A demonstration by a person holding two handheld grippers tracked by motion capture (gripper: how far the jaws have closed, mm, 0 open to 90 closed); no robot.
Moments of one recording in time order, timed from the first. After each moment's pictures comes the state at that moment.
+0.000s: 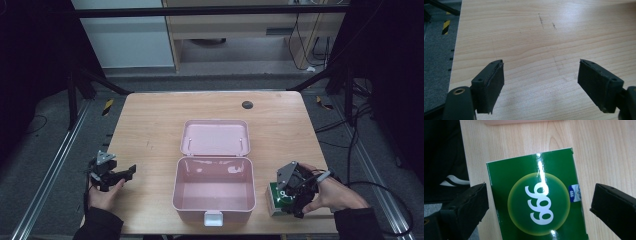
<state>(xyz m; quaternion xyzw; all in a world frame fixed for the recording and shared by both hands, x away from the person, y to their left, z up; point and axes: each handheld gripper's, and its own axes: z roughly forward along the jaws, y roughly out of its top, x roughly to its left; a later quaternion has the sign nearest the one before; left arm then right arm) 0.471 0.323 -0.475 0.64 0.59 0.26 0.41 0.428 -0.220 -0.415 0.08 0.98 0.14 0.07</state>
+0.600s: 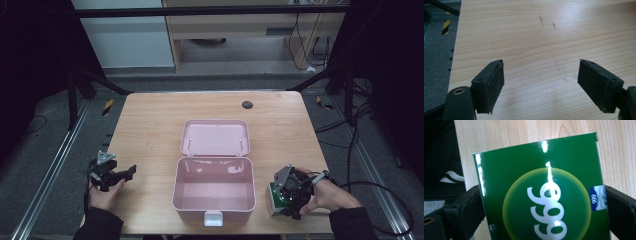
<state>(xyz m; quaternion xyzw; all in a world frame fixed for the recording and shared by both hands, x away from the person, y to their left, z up) 0.472 0.322 -0.476 0.64 0.59 0.26 0.41 0.434 -0.220 -0.440 0.08 0.99 0.13 0.05</state>
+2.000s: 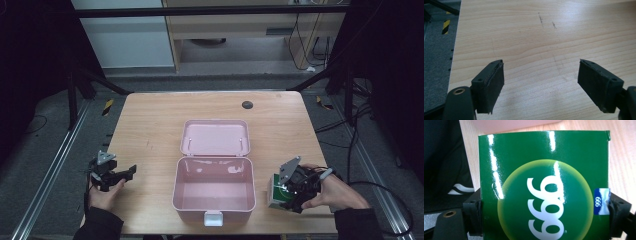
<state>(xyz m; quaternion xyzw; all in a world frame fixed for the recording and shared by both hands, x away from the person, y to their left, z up) 0.471 0.322 -0.476 0.64 0.59 0.26 0.41 0.431 -0.226 -0.407 0.12 0.98 0.17 0.06</state>
